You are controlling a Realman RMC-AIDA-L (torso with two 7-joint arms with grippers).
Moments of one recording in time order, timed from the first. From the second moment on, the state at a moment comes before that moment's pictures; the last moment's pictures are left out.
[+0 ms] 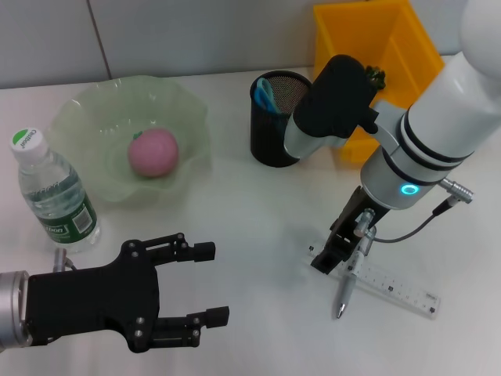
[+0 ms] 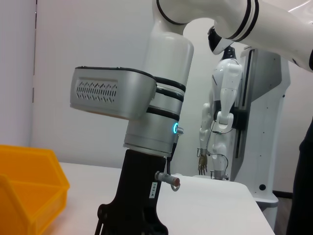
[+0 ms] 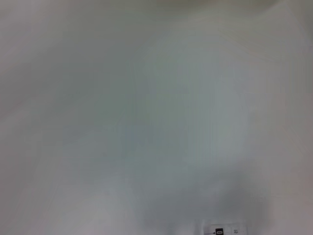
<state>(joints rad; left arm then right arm) -0.34 -2.06 1.16 0.69 1.61 1.72 -1.11 0.70 2.08 -1.63 -1.23 -2.60 -1.49 2.64</state>
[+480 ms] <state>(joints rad) -0.34 -2.06 1.16 0.69 1.61 1.72 -1.11 0.71 2.08 -1.64 -1.22 -2.60 -1.48 2.64</state>
